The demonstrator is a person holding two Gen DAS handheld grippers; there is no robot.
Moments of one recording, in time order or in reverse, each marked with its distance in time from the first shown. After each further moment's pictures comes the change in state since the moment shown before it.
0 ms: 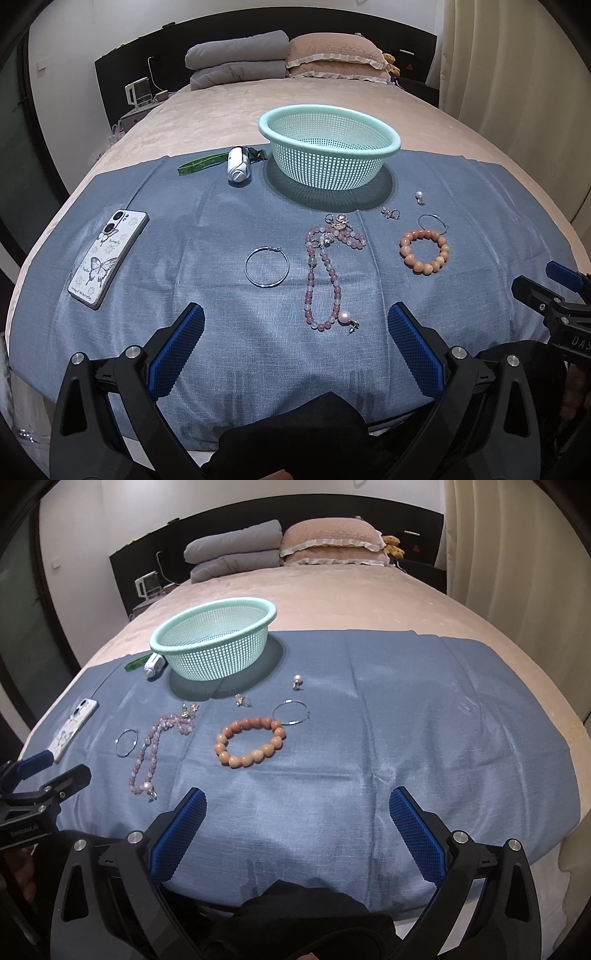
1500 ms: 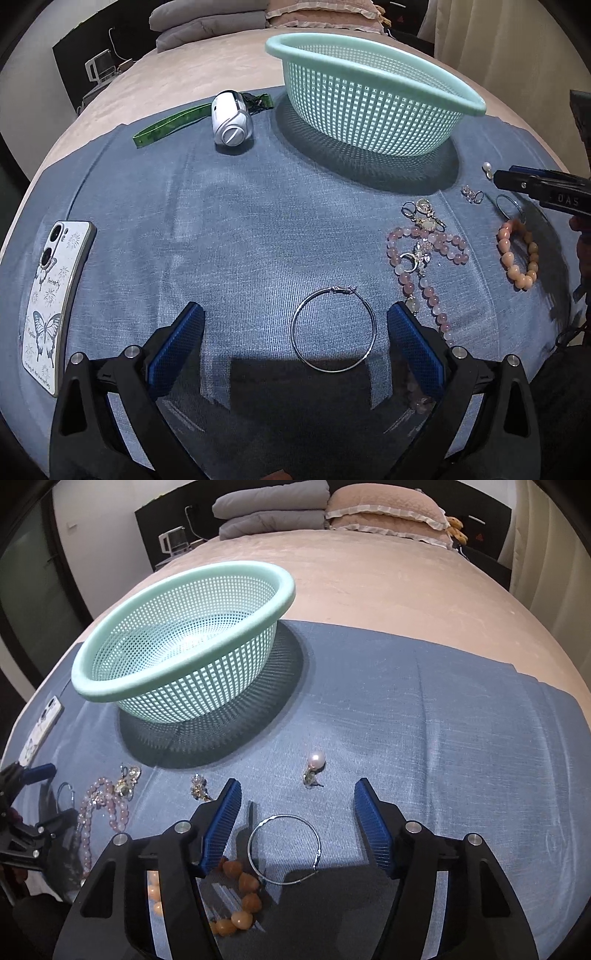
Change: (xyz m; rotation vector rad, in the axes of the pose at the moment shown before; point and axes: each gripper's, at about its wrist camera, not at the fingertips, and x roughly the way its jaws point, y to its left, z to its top) left arm 0.134 0.049 0.038 0.086 0.176 -0.061; right arm 0.166 0.002 0.104 -0.150 0.154 0.107
